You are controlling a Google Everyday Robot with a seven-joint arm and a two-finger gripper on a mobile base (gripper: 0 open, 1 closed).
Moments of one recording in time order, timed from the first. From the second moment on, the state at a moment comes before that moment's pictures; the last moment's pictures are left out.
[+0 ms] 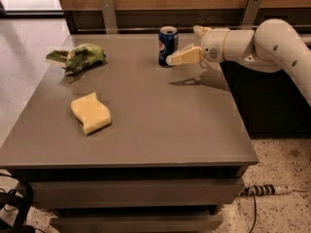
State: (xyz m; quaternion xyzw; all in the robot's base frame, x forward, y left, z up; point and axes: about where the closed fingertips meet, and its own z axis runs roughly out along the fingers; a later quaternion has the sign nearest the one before) arm 0.741 -0.097 0.900 -0.41 0.67 0.25 0.57
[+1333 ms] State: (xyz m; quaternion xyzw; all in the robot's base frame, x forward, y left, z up) arm 0.784 -0.082 0.884 -0.39 0.65 0.29 0.58
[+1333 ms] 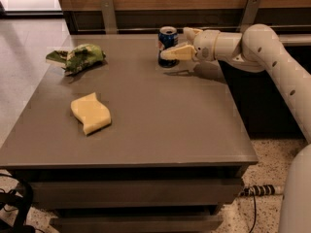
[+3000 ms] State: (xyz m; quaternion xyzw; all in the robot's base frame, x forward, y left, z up) arm 0.784 -0.068 0.882 -0.40 0.65 0.30 0.57
